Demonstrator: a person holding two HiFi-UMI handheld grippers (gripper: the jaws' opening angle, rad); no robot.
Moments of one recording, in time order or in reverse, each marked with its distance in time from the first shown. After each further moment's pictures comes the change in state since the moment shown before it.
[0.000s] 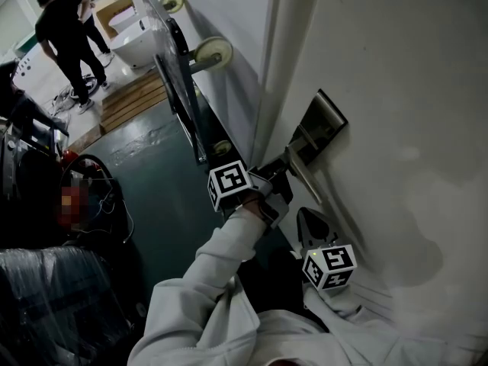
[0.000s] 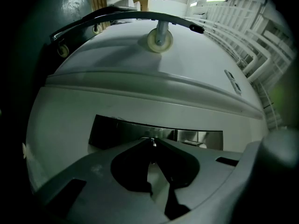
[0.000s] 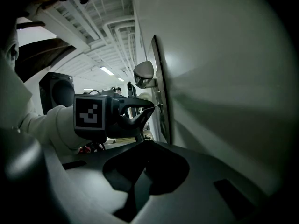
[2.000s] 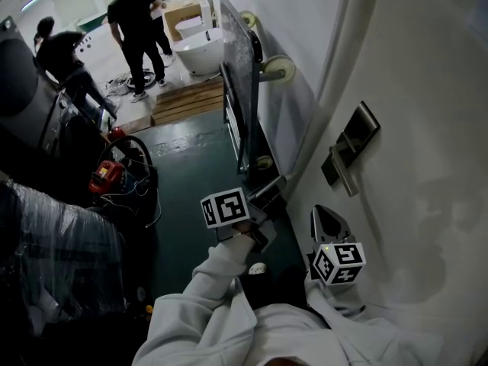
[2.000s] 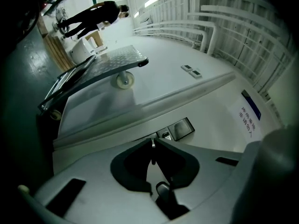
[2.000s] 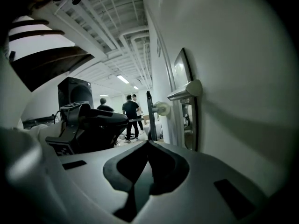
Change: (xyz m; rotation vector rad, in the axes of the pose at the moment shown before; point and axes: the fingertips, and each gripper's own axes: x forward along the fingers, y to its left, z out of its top) left arm -0.153 -0.040 0.005 0.531 -0.164 0.026; right arm -0.005 0.061 0.021 -0.077 -0.114 0.168
